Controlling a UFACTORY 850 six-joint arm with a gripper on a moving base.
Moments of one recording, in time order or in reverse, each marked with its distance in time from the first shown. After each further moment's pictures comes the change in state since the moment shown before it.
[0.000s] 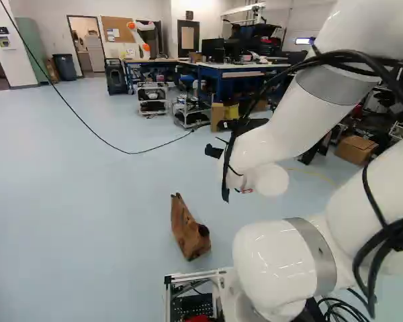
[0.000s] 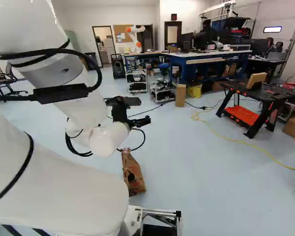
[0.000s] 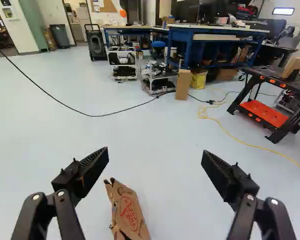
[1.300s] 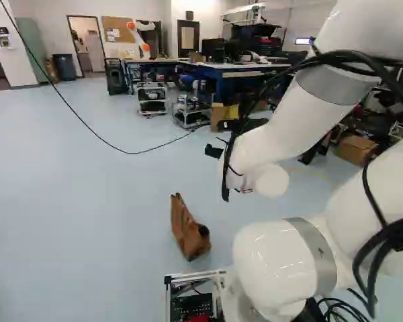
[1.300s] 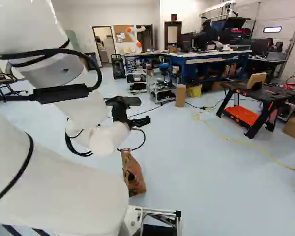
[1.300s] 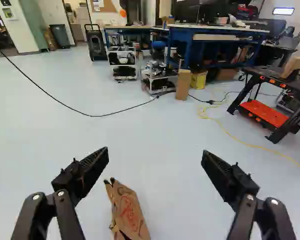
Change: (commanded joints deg) arm -0.2 0.1 0.1 0.0 0.0 0.0
